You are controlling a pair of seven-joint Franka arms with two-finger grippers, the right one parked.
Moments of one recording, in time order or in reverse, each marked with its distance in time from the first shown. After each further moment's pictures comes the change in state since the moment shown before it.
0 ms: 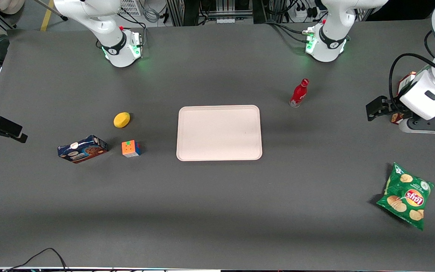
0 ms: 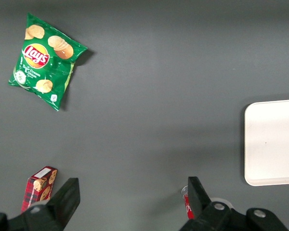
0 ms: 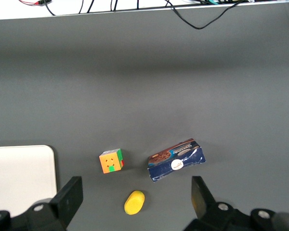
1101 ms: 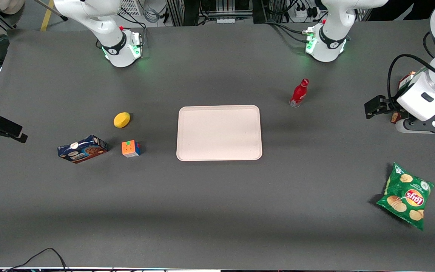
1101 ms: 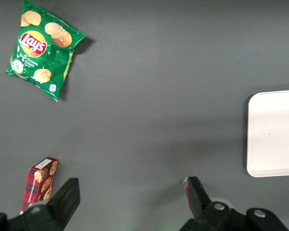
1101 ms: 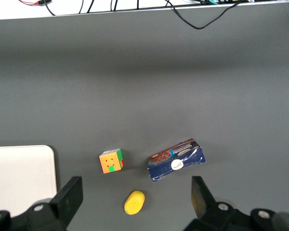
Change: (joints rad) arm -0.001 0.007 0.003 -0.001 0.006 -0.041 0.001
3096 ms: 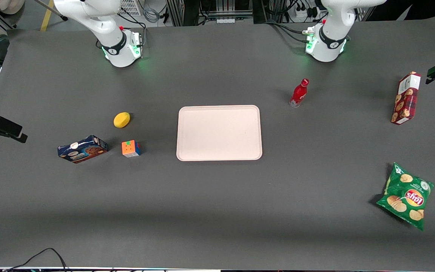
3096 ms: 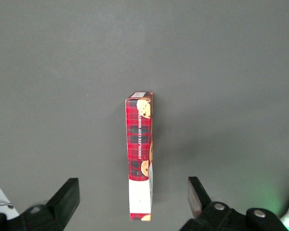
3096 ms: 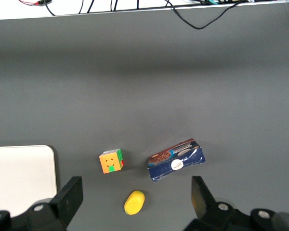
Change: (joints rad) arm 0.128 -0.324 0.574 -0.788 0.239 0.522 0.865
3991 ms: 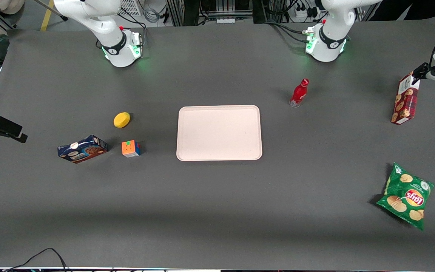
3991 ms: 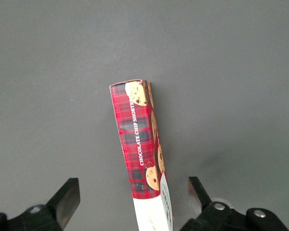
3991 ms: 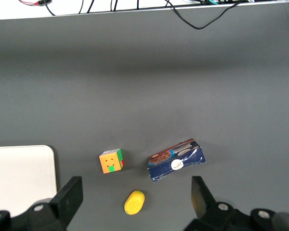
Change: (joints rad) arm 0.138 0.018 0.042 -0.251 -0.056 0.392 0.337
